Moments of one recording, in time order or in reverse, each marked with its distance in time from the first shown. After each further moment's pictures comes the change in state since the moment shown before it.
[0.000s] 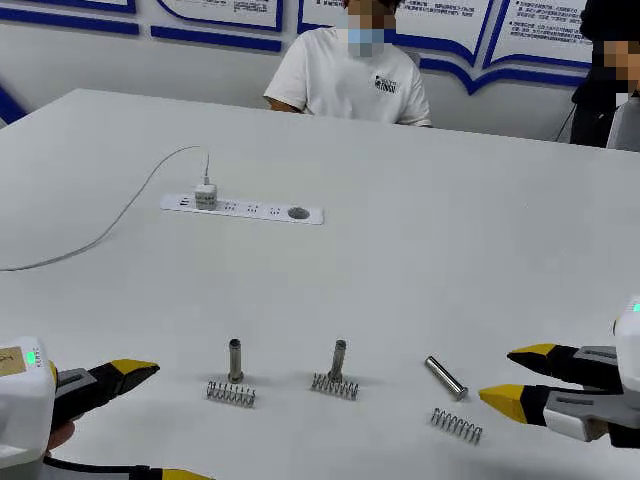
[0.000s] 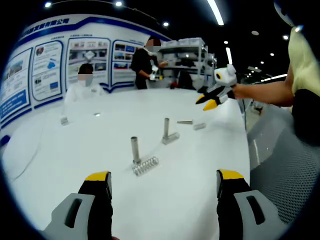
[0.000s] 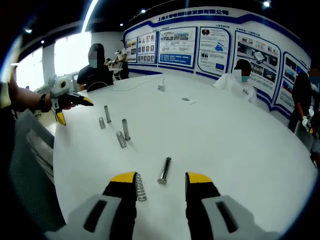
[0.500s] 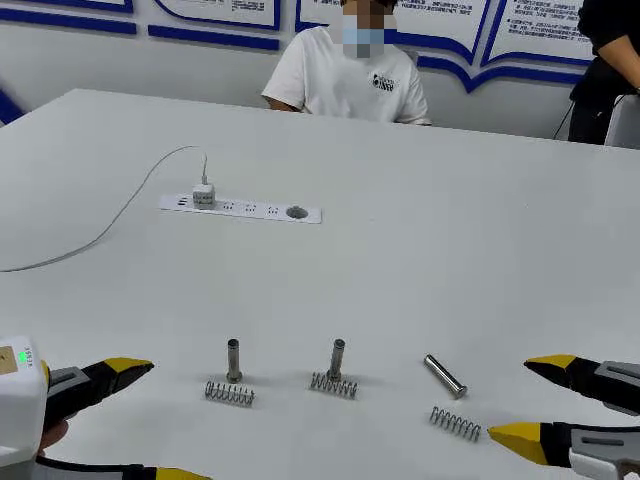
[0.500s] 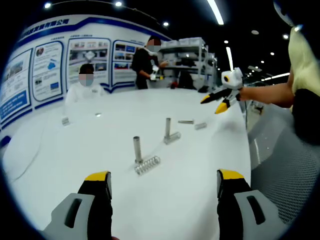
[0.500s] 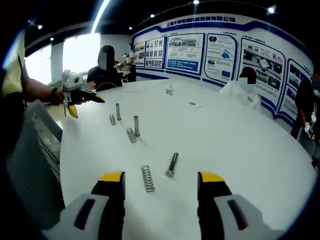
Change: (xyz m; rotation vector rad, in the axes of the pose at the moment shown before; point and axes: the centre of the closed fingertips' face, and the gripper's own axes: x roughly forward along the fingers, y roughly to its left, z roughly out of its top) left arm -0.002 0.003 0.000 0.001 0.001 0.006; right arm -0.020 0.012 -0.014 -0.045 -0.057 0.039
